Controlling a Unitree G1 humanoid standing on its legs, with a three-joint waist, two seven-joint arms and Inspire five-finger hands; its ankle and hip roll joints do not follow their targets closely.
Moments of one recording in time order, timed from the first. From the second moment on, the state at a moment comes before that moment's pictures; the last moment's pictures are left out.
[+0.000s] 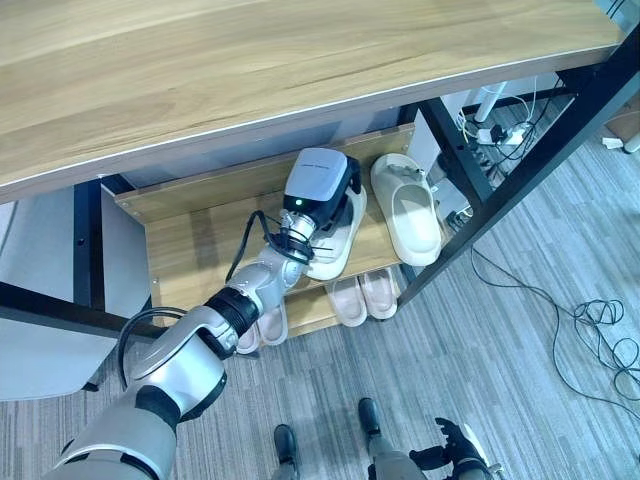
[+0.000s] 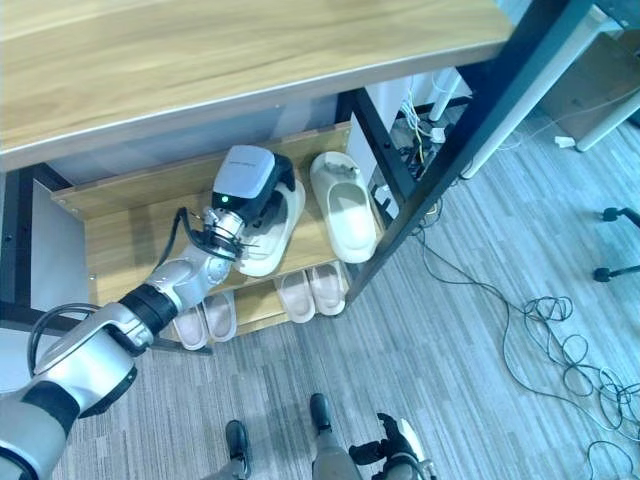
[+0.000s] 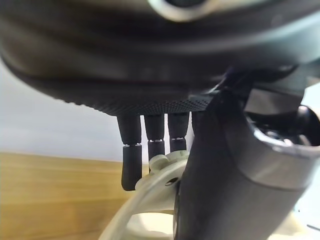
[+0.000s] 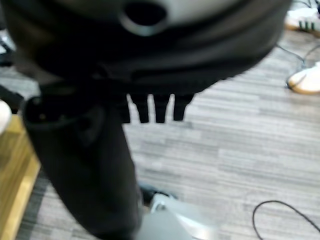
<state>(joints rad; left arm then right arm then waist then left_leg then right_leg) -1.02 0.29 -0.77 0.79 0.55 -0.01 0.53 -0.09 -0.26 0.37 1.24 0.03 -0.13 -0.29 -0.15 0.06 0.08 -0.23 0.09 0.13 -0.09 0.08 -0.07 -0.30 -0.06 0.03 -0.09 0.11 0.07</state>
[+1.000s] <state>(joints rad) -1.12 0.25 -0.83 0.93 0.63 0.05 0.56 -0.11 -0.26 0.37 1.25 0.05 -0.13 -0.29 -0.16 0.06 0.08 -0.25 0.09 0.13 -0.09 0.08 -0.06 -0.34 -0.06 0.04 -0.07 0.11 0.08</state>
